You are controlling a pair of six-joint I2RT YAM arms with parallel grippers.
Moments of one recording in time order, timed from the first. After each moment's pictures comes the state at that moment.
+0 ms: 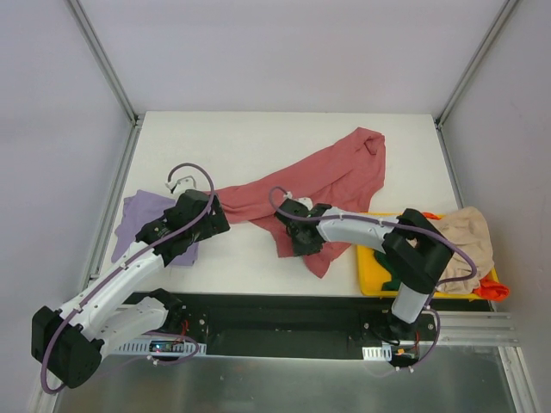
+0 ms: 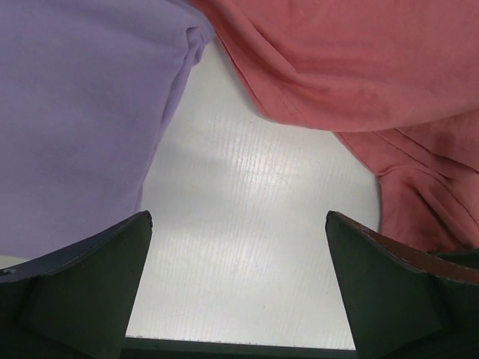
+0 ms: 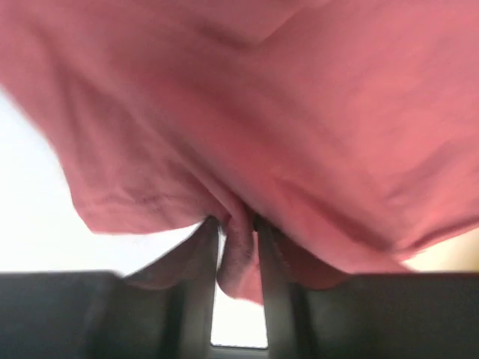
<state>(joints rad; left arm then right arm) -0.53 0.91 0.71 -0.65 -0.33 -0.74 0.97 1.76 1.08 -0.66 0.22 0.69</state>
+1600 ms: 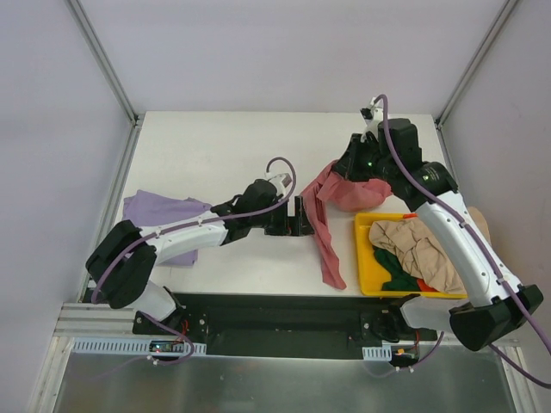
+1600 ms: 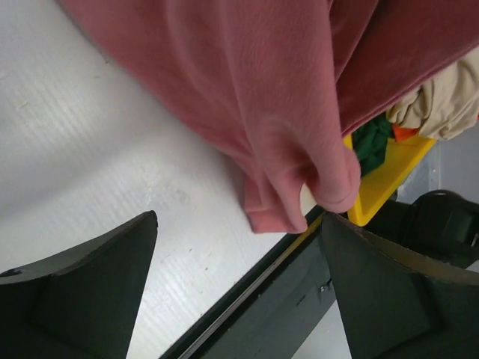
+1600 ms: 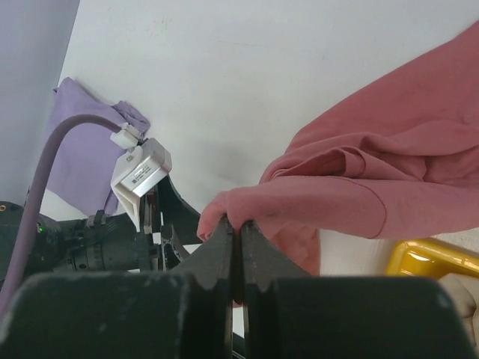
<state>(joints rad) -0.83 1.48 0.89 -0.06 0.25 -0.76 0.47 1.25 1.42 -0.72 -0.14 0.39</state>
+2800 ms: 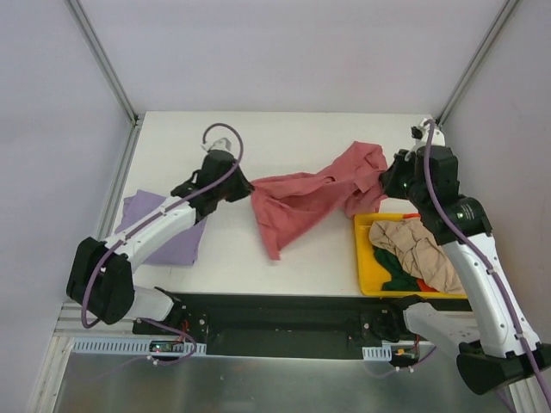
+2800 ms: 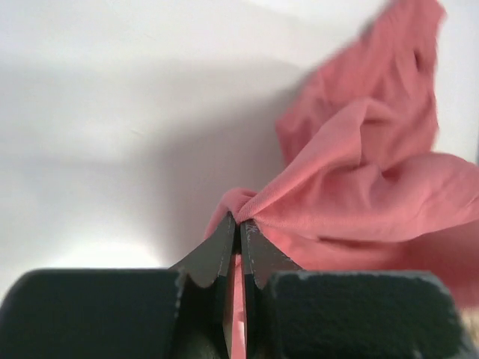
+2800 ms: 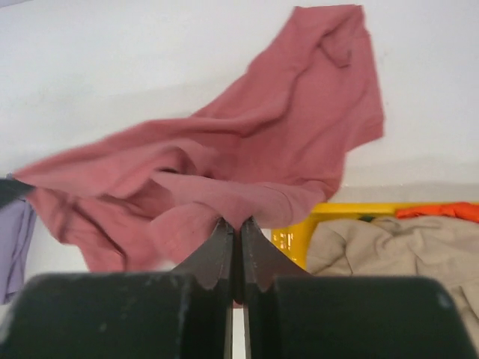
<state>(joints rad) -0.58 1.37 0.97 -0.23 -0.02 -0.79 0.33 1.00 1.26 -0.77 0.12 0.35</state>
